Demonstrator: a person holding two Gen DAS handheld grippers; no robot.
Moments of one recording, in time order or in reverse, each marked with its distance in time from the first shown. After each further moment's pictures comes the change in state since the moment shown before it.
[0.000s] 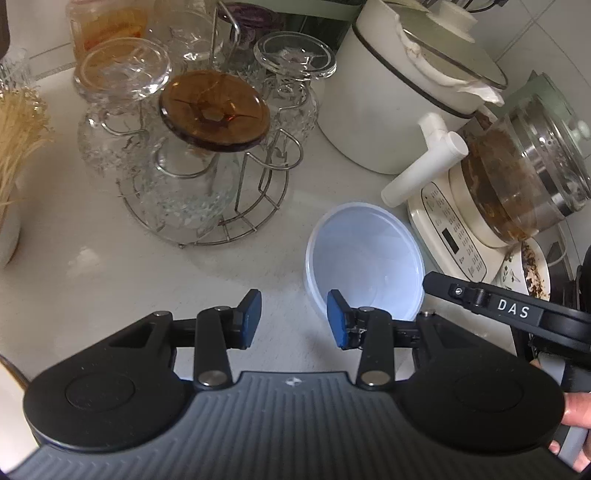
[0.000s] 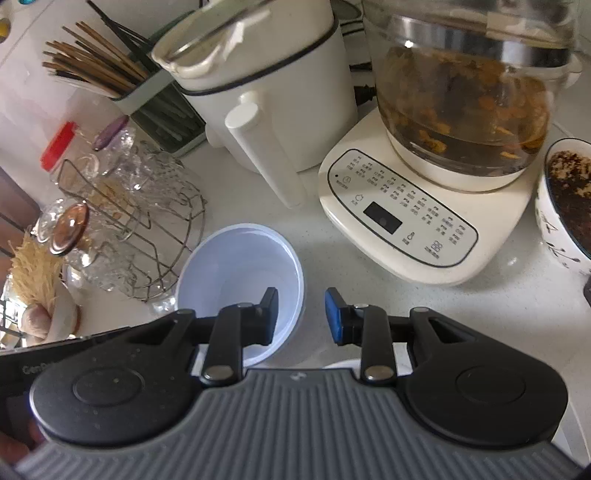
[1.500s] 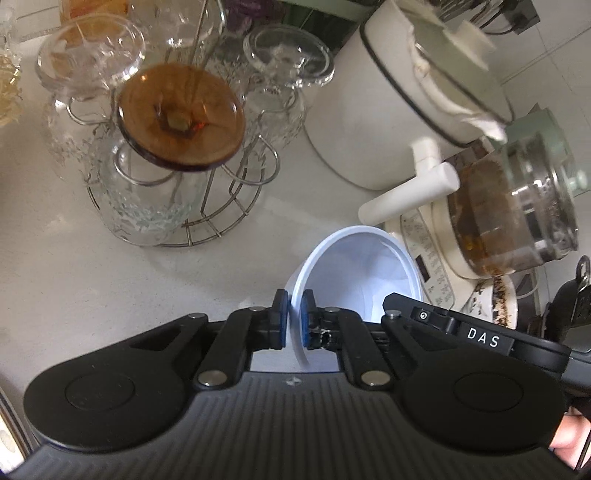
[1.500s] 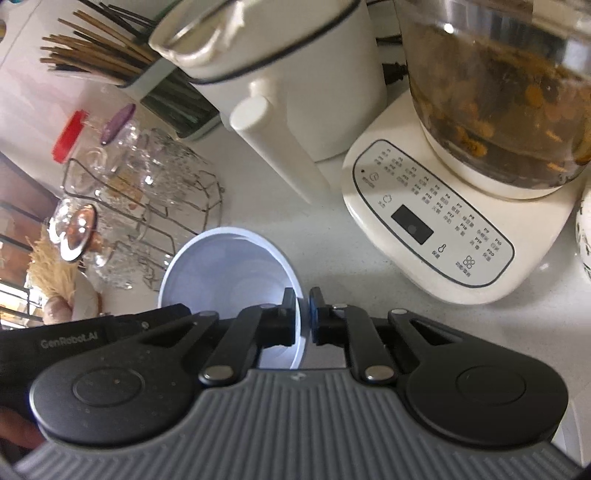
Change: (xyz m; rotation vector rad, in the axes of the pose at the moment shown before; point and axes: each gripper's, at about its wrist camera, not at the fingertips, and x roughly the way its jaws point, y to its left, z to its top) left arm 0.010 0.002 0.021 -0.134 0.043 -0.109; right arm 0.008 0.004 0.027 -0.002 0.112 0.103
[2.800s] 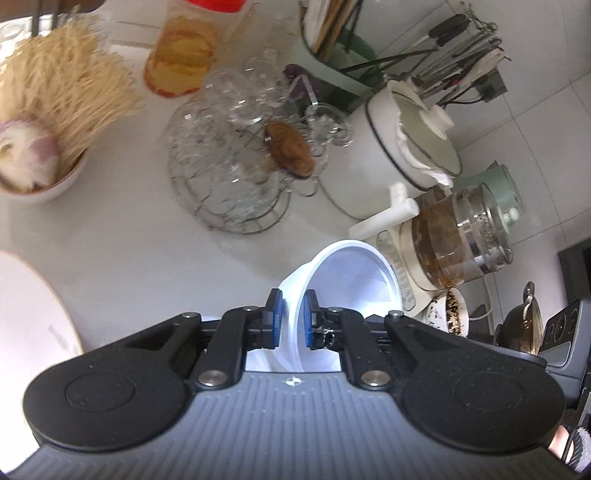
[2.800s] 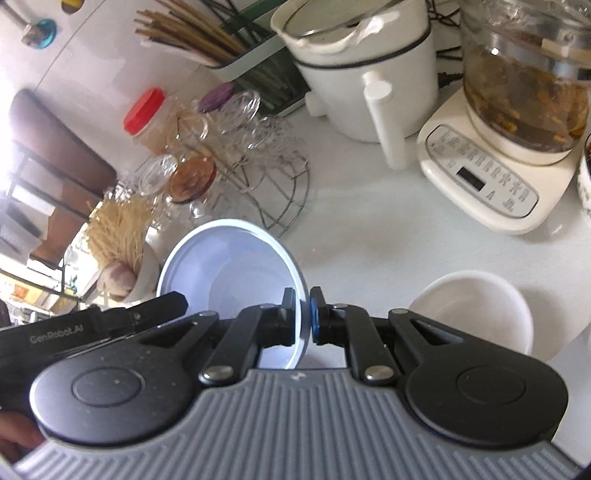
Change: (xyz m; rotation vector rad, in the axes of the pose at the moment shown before) left arm -0.113 0.069 -0.060 -0.099 -0.154 -0.114; right arm -0.046 0.074 -0.055 -0.035 -0.020 0.047
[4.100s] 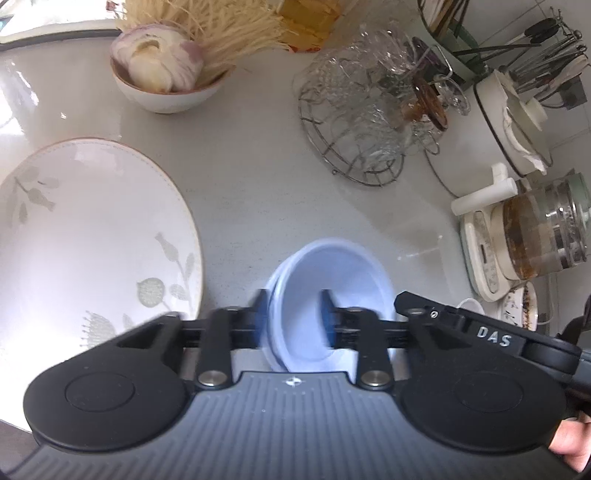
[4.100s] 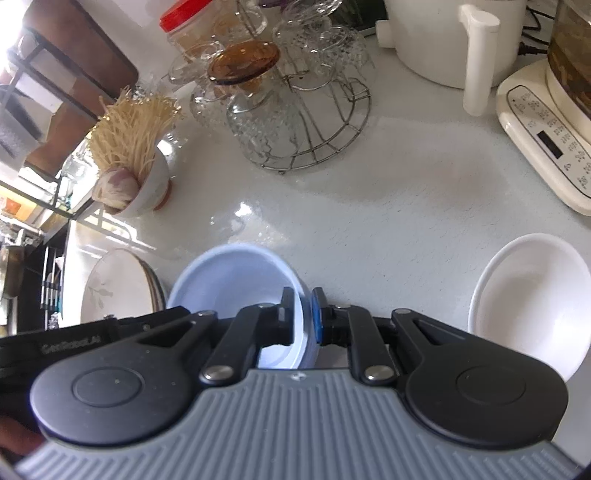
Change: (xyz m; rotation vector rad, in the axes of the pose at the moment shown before) left arm -0.011 0.060 -0.049 -0.126 0.036 0.233; right arm 0.049 0.039 -0.035 -0.171 0.130 -0.010
